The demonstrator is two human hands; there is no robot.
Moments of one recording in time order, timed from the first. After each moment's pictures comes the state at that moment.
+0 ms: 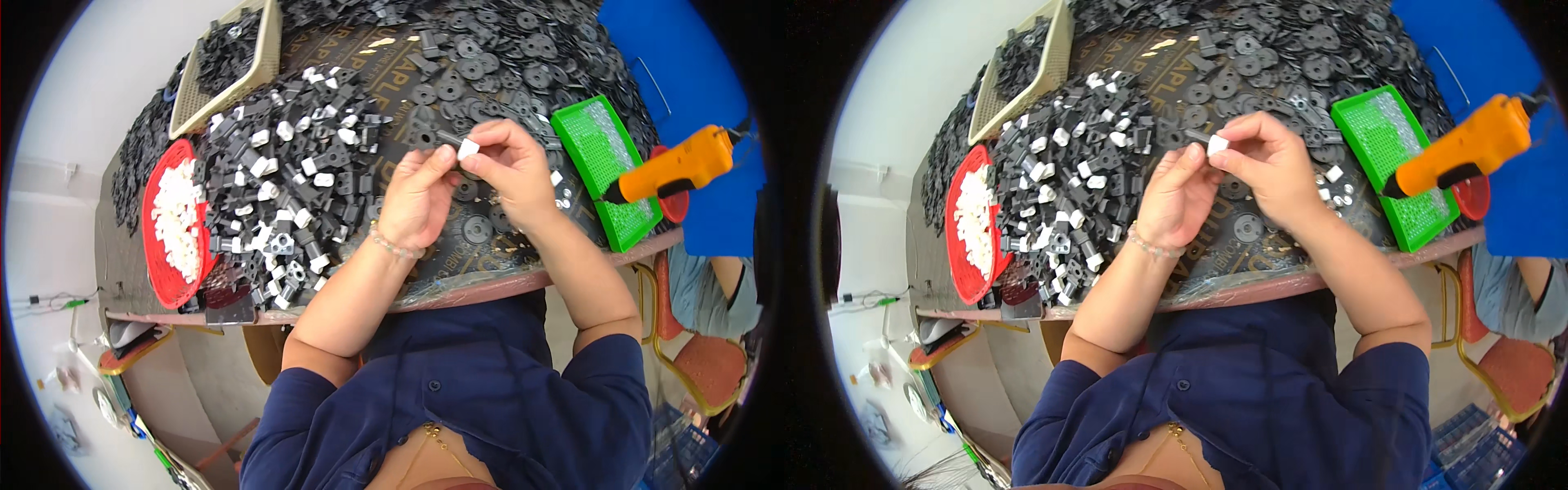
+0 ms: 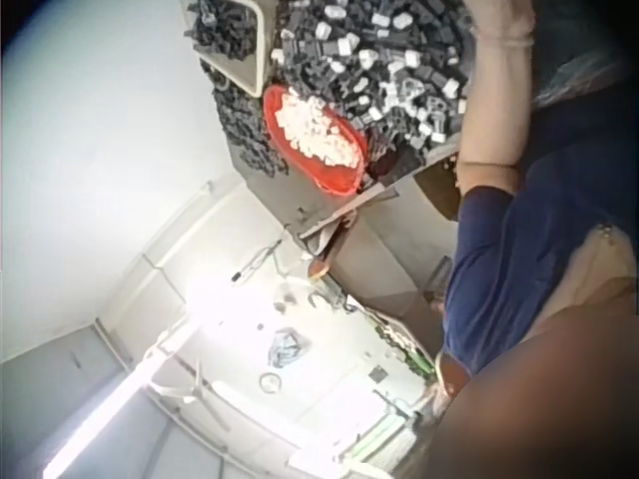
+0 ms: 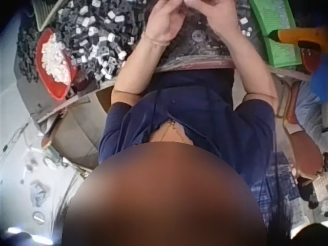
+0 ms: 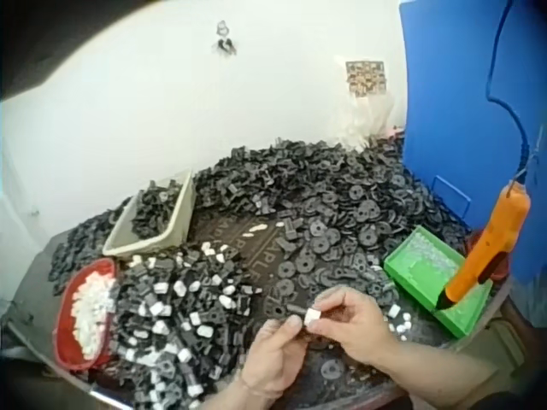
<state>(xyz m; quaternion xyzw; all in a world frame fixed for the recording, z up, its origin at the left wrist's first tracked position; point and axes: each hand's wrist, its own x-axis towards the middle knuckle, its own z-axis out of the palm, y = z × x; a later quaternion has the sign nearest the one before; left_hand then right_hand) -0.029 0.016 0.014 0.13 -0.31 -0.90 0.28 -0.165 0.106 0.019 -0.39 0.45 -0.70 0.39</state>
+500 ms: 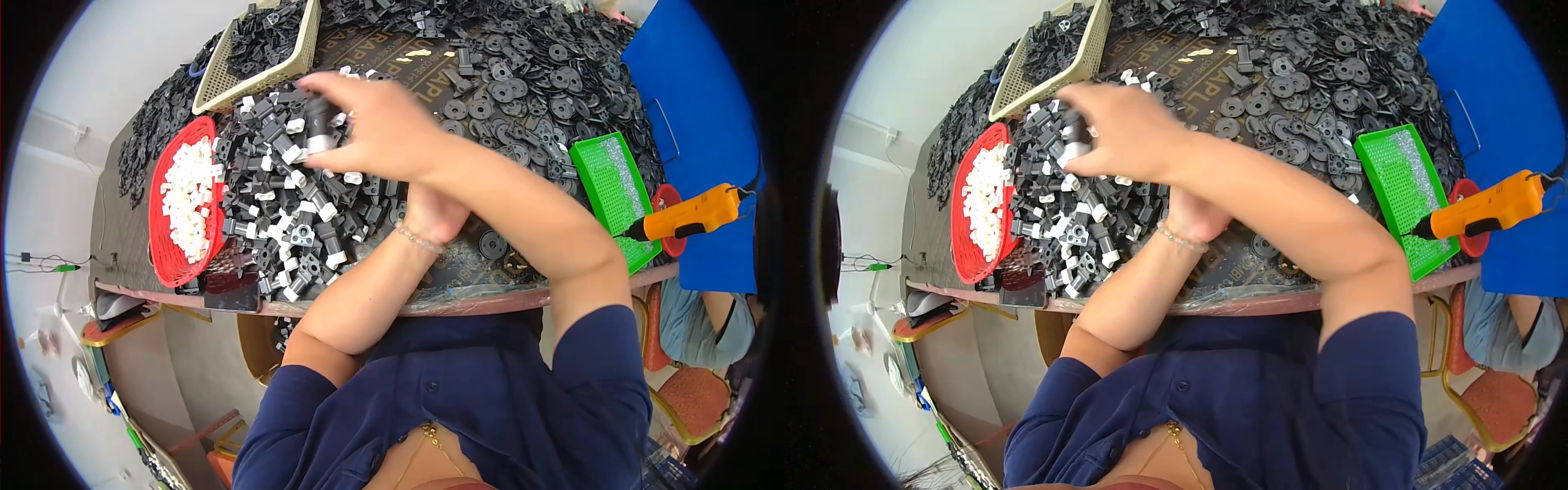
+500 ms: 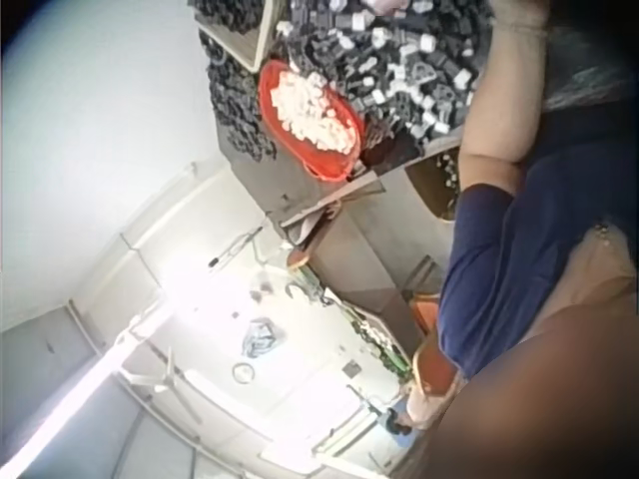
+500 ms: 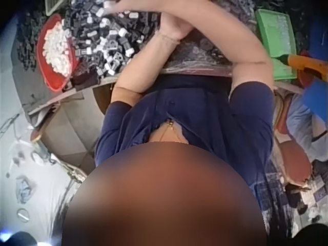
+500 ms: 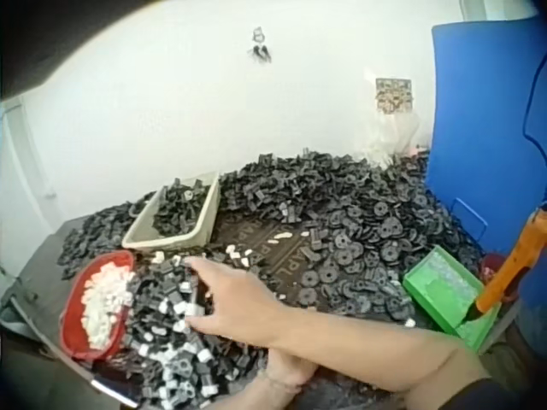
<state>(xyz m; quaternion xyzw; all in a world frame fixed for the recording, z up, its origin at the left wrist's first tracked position) -0.030 0.003 -0.013 0.14 -0.14 -0.94 0.27 -0.071 -0.029 0.121 -0.72 0.50 -0.45 0.18</state>
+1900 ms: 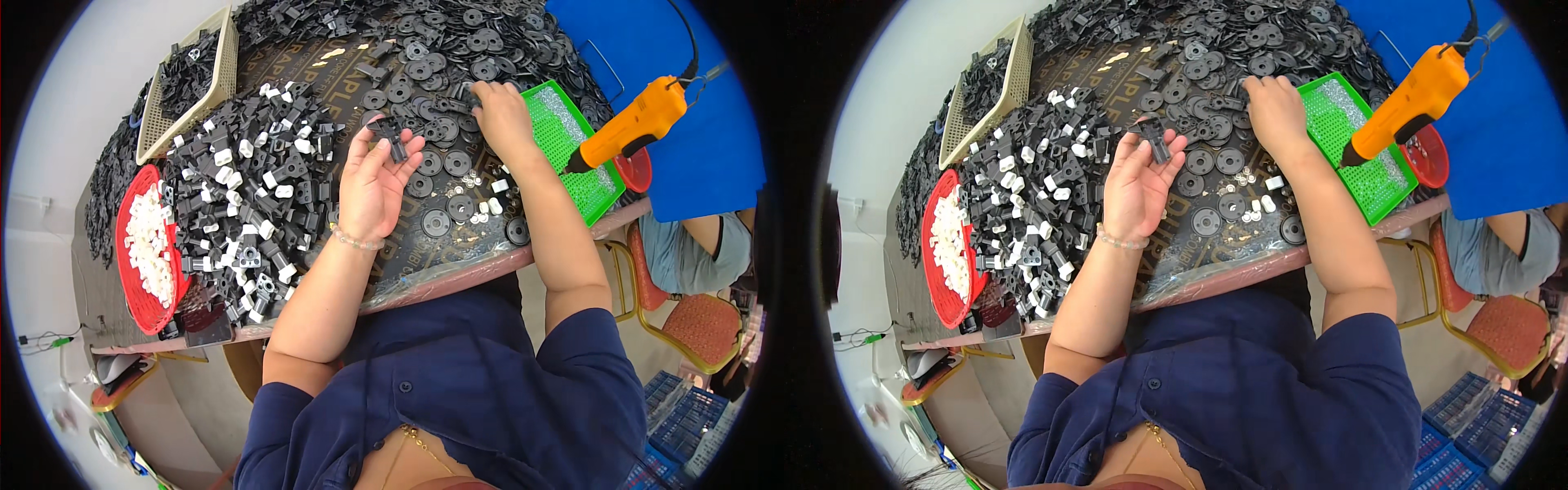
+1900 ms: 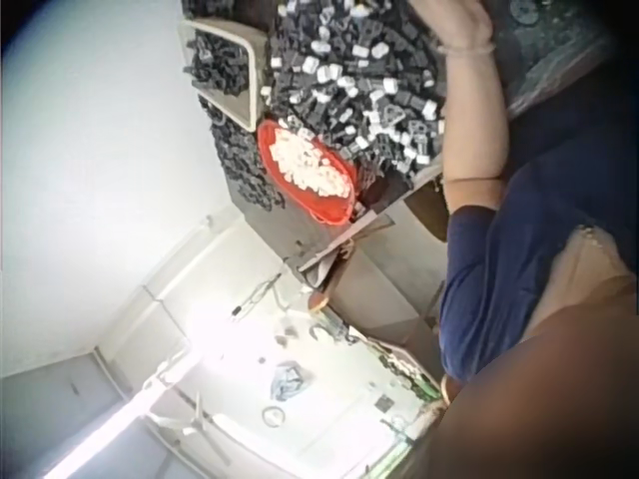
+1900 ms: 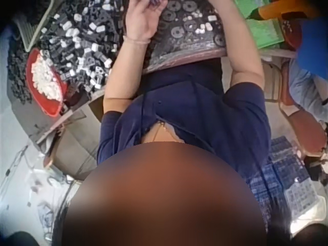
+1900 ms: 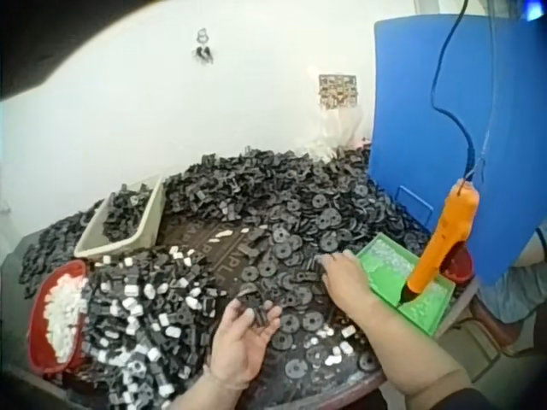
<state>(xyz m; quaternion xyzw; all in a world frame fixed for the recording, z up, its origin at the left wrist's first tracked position) -0.034 0.013 0.013 0.16 -0.26 -0.90 0.32 -0.264 0.098 0.009 -0.51 0.84 -0.13 -0.12</state>
